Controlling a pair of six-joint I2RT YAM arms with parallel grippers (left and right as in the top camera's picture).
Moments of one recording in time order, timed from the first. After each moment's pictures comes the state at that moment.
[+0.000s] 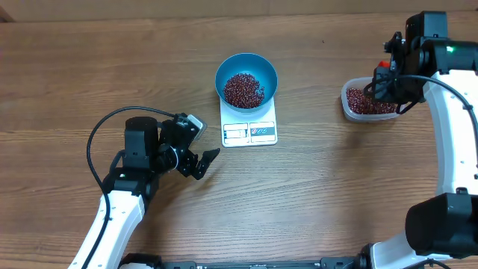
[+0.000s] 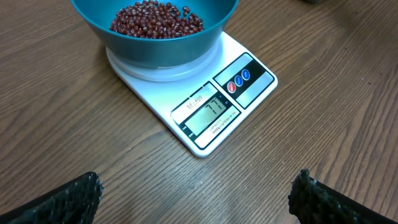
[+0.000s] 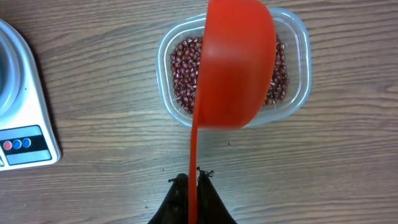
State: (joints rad) left arm -0.11 1.19 0.62 -0.22 0.53 0.37; right arm -0.09 1.73 1.73 -1.28 -0.02 0.01
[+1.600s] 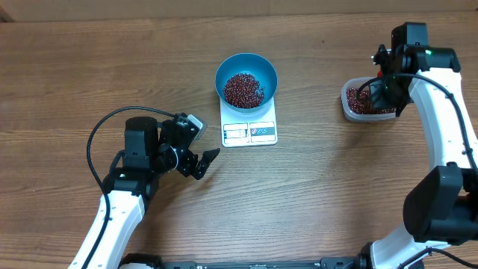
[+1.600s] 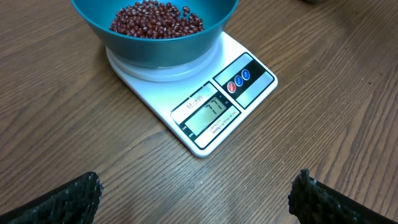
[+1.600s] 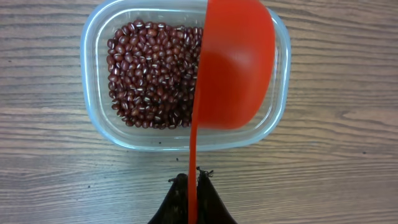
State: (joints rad) left arm -0.11 1.19 0.62 -0.22 0.53 0.37; right arm -0.09 1.81 1.61 -1.14 0.15 -0.18
